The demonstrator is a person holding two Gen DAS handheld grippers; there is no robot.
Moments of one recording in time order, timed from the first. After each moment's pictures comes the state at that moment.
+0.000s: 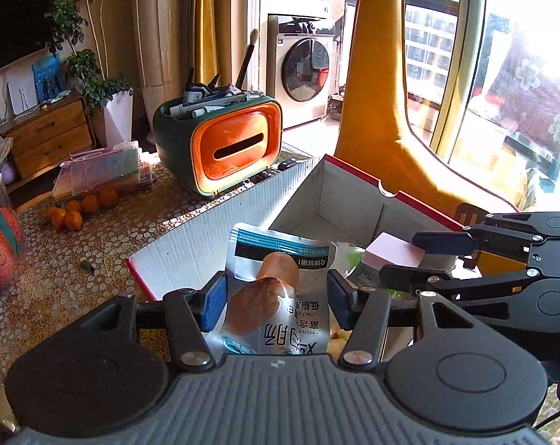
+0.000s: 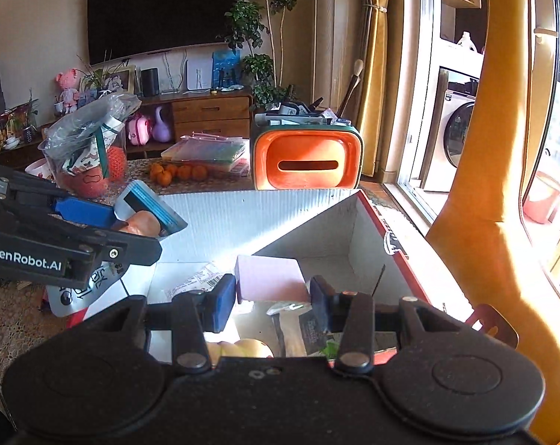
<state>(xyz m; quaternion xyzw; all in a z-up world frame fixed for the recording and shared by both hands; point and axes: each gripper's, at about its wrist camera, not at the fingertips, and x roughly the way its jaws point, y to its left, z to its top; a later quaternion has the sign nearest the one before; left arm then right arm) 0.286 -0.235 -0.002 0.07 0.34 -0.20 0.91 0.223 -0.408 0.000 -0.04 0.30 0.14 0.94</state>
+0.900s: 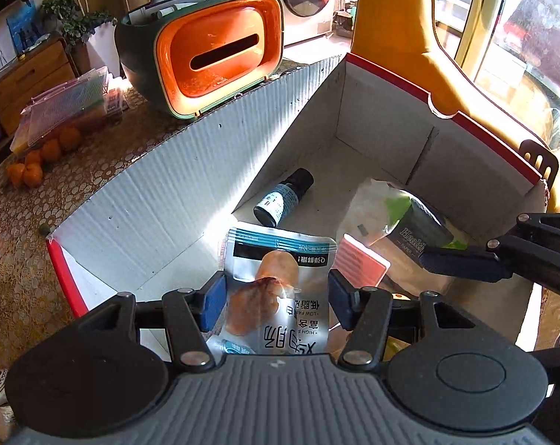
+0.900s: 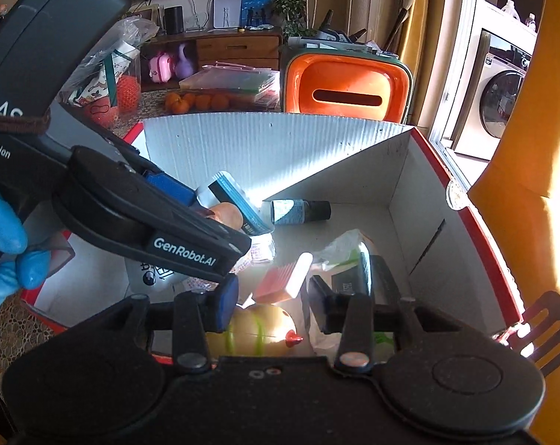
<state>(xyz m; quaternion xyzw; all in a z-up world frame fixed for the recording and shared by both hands) 0.351 -0.271 -0.066 0.11 0.47 -0.19 0.86 0.255 -0.389 -0.042 -0.08 0.39 0.18 0.90</state>
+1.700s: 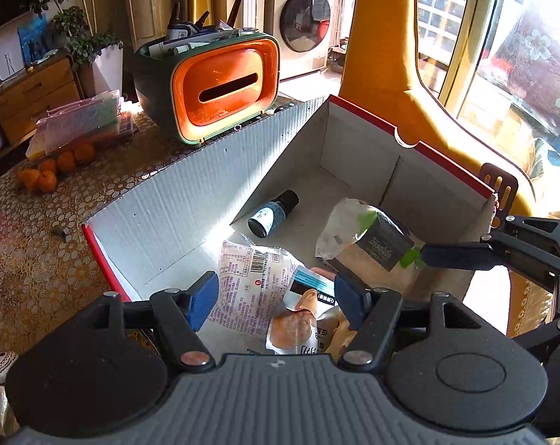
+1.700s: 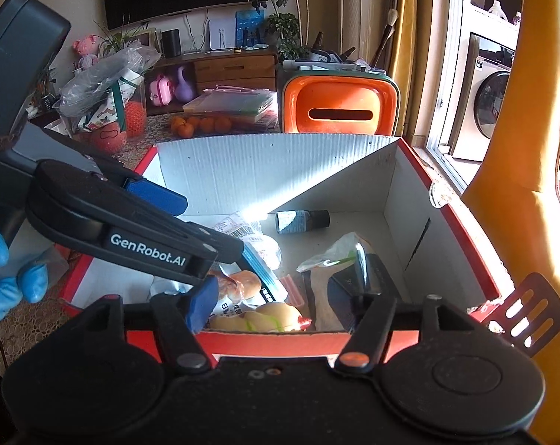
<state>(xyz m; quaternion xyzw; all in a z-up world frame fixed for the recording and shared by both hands) 0.309 -0.251 -0.035 0.07 0.42 -0.20 0.88 0.229 -0.400 -0.023 -0.05 0.36 0.18 0.91</state>
